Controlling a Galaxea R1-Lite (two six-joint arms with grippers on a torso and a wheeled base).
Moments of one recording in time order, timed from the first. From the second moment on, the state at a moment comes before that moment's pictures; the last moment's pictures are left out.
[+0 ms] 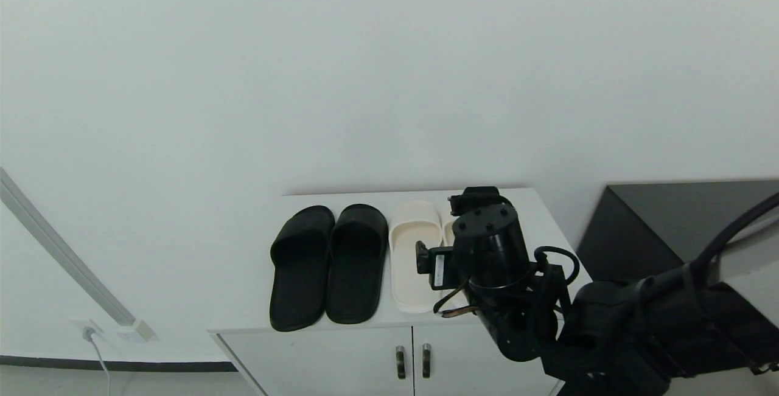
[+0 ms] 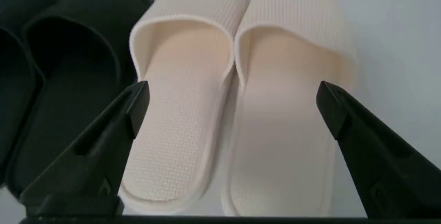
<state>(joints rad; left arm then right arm) 0.00 0.00 0.00 0.00 0.00 -0.09 0.92 1.99 -1.04 -0.60 -0.66 0.36</state>
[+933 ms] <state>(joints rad) 0.00 0.00 0.00 0.00 0.00 -0.09 0.82 2.27 -1.33 -0.60 -0.71 0.28</state>
